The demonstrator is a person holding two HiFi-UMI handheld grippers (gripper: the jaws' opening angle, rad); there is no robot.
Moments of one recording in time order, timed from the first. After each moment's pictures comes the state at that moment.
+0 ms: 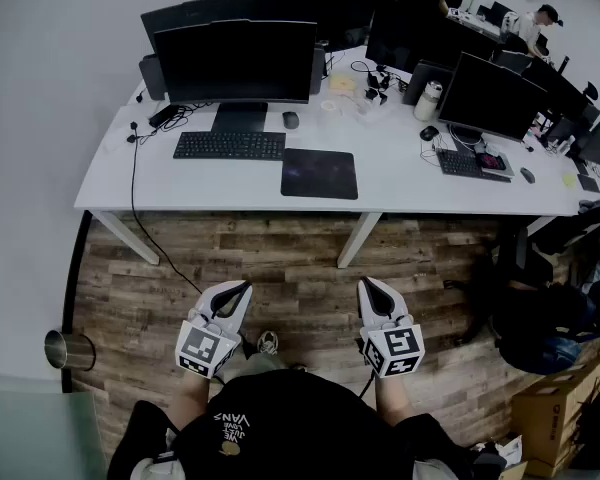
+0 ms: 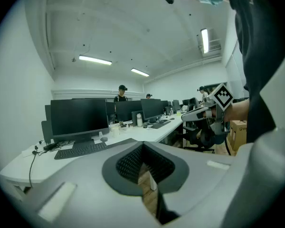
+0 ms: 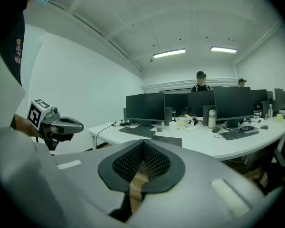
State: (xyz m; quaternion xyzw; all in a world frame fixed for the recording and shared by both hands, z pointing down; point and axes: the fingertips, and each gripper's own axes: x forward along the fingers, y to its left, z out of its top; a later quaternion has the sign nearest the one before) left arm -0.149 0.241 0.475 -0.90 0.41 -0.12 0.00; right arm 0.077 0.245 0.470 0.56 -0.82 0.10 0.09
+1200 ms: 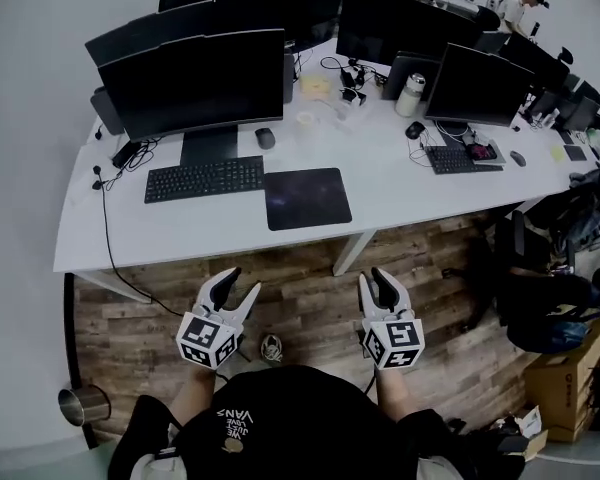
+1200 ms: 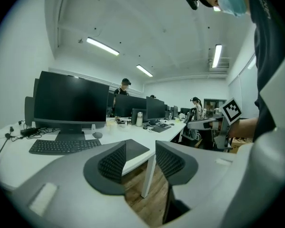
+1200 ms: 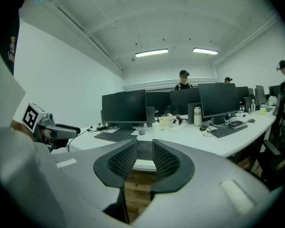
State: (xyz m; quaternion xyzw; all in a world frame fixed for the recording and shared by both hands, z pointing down) left arm -0.138 0.079 0.498 -0.93 0.36 -0.09 -0.10; right arm 0.097 0.128 0.486 0.65 -0.75 0.12 0.07
